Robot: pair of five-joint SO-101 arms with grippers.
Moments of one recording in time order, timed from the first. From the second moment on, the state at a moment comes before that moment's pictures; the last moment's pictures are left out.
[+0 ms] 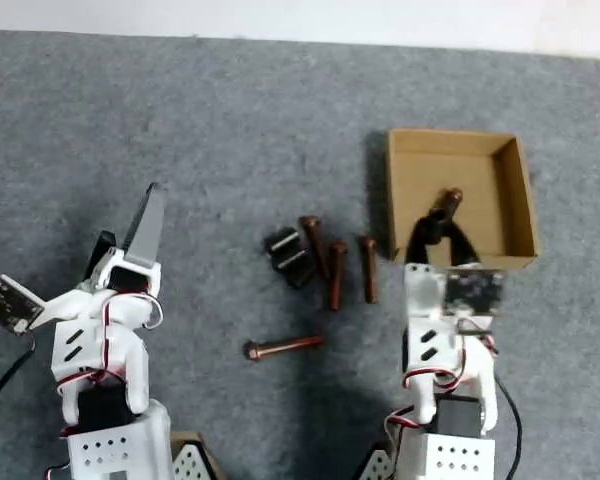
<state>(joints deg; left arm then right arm) -17.4 -103.8 96.0 30.6 49.9 3.2 -103.5 96.0 19.0 6.6</state>
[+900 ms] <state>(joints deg) -18.3 -103.8 96.0 27.4 42.7 13.3 -103.5 96.0 9.6 -32.2</state>
